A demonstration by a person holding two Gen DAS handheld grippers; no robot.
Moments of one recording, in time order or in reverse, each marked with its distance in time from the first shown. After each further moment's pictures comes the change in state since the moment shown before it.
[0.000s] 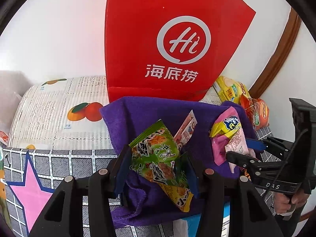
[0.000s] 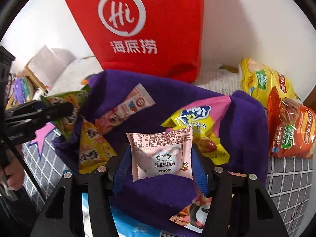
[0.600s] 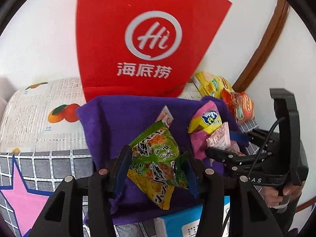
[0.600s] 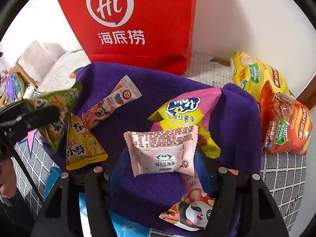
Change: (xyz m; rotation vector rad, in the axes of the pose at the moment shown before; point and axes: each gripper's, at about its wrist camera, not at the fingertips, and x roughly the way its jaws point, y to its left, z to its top) left arm 0.002 -0.026 -0.007 0.056 0.009 -0.106; right arm 0.005 -0.006 0.000 0.003 0.045 -0.065
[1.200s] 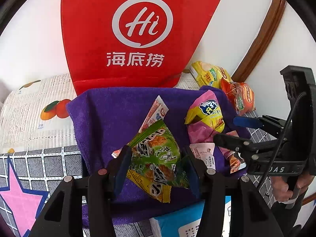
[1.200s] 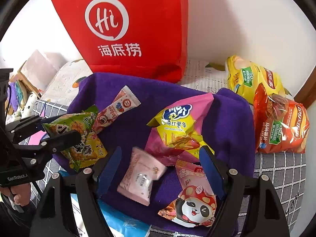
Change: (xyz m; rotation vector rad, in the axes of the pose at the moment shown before) left arm 0.015 -0.011 -0.005 0.030 0.044 0.004; right arm -0.018 -0.007 0.003 0.040 -0.048 0.025
